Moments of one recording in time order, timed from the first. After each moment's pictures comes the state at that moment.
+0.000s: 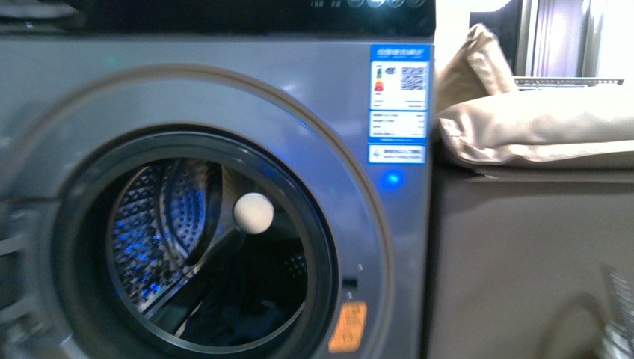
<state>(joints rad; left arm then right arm) 0.00 0.00 0.02 0.00 0.00 0.00 0.00 0.00 0.01 0.00 0.00 0.00</state>
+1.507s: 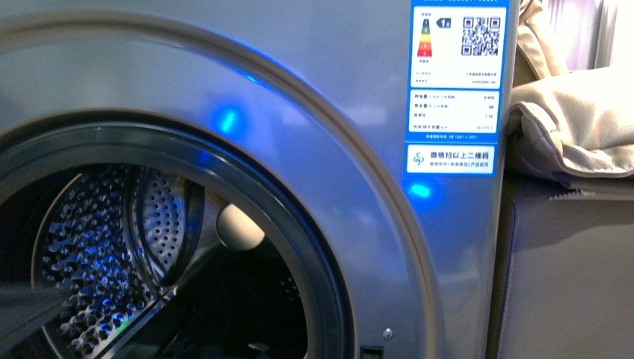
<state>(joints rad) 0.00 1.07 0.41 0.51 0.31 -0.17 0.00 0.00 0.01 0.00 0.00 0.00</state>
